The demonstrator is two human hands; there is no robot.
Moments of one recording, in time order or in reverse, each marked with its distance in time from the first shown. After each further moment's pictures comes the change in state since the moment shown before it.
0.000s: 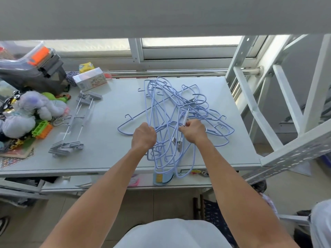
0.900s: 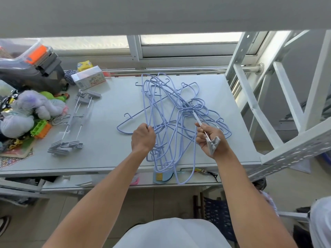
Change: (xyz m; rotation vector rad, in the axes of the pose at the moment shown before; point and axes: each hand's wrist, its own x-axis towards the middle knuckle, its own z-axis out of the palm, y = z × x) left_hand -0.007 -0.008 0.009 -0.072 0.131 0.033; right_hand -0.016 0.053 -0.029 1.435 -0.326 0.267
